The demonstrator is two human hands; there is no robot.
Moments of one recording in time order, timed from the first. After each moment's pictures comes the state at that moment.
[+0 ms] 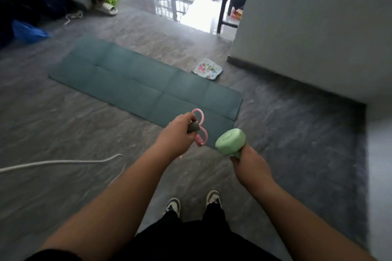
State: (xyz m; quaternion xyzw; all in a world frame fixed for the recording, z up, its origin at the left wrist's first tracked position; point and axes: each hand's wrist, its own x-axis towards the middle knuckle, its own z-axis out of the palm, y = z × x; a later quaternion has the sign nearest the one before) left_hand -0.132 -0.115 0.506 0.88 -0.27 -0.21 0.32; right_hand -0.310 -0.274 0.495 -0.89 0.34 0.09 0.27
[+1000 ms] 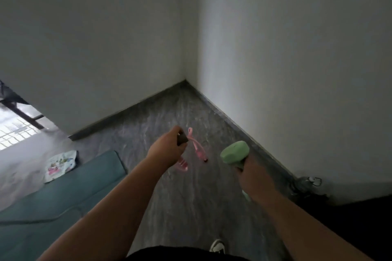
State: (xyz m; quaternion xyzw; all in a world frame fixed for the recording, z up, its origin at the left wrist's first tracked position) left_hand -0.464 -0.431 0.589 0.68 -0.67 -0.26 0.16; right_hand -0.727 -0.364 0.551 -0.61 0.73 -0.16 0.27
